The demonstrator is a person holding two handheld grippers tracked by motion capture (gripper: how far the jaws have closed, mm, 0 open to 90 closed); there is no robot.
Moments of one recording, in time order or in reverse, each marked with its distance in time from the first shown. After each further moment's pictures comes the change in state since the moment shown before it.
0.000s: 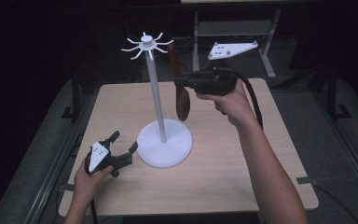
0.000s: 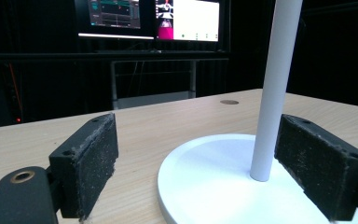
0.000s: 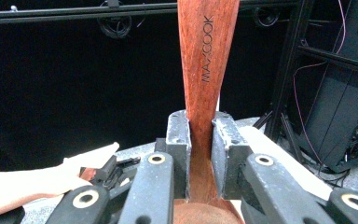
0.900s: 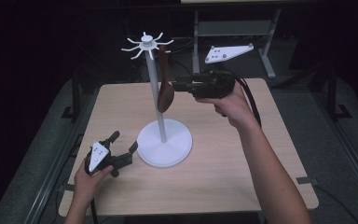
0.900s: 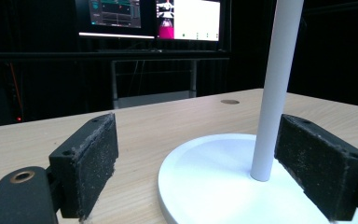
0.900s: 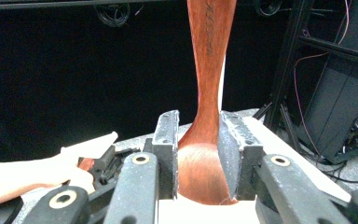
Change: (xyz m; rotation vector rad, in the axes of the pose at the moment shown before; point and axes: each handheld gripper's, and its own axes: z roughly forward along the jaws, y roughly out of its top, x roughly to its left) left arm -0.001 0.000 0.001 -0.006 0.004 -0.012; right arm 0.001 -0.007 0.002 0.039 -0.008 0.000
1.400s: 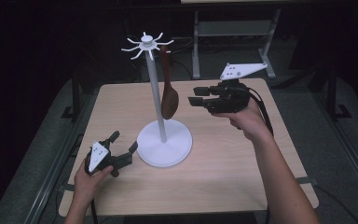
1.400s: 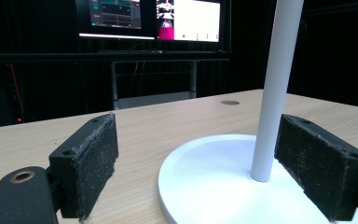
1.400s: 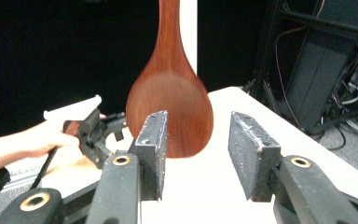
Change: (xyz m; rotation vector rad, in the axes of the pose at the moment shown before) left arm 0.000 0.000 0.000 -0.009 -0.002 0.000; right arm -0.002 -0.044 -0.026 0.064 -0.076 0.030
